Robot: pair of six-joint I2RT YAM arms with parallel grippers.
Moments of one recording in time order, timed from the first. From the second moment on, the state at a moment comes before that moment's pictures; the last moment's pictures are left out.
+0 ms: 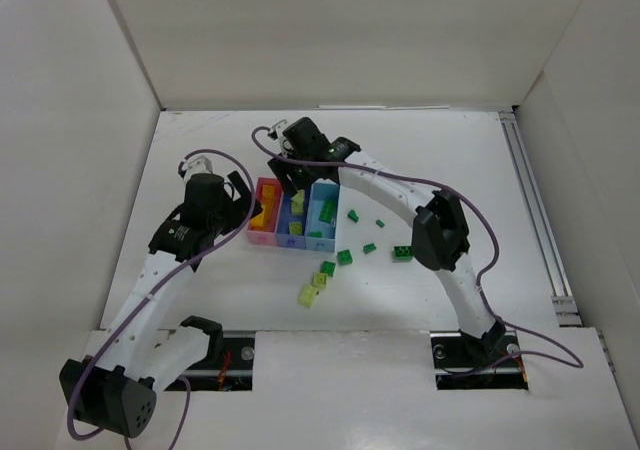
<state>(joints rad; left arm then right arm) -0.29 0.93 0.86 -0.63 -0.17 -0.72 0.81 2.26 2.13 -0.69 0.01 0.05</state>
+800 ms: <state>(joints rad) -0.92 1.10 0.77 -0.55 -0.15 -0.73 0.54 1.49 1.29 -0.53 0.00 0.16</state>
